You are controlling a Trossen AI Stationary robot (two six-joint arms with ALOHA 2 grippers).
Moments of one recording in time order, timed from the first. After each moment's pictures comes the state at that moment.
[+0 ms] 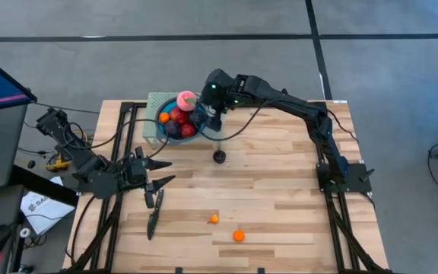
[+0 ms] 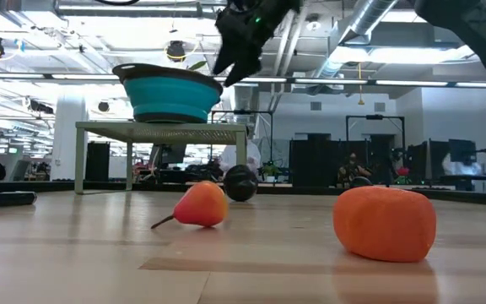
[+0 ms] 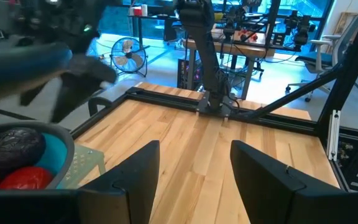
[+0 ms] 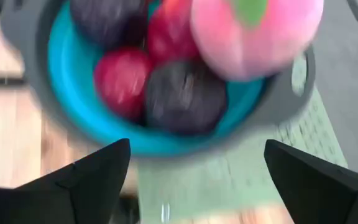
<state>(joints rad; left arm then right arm) -0.75 0.93 0.83 -0.20 -1.07 -0.32 -0.34 2.14 2.29 -1.04 -0.07 -0.16</state>
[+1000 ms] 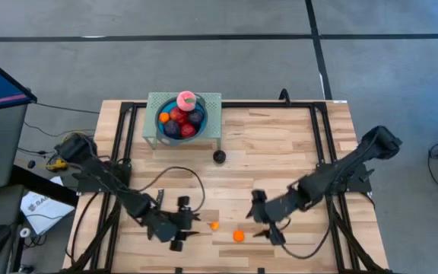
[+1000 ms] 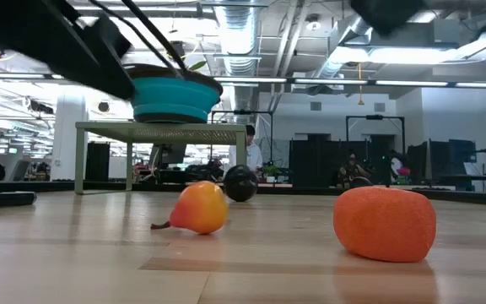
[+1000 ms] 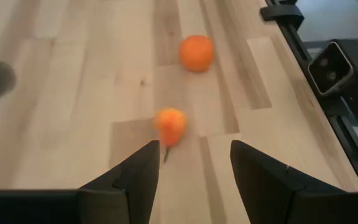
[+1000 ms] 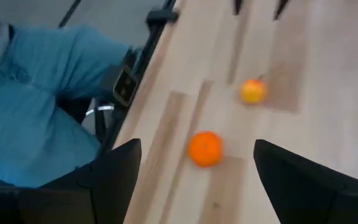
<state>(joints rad) -0.68 1.63 0.83 0.05 -0.46 -0.38 0.55 1.50 1.03 -0.28 0.03 0.31</state>
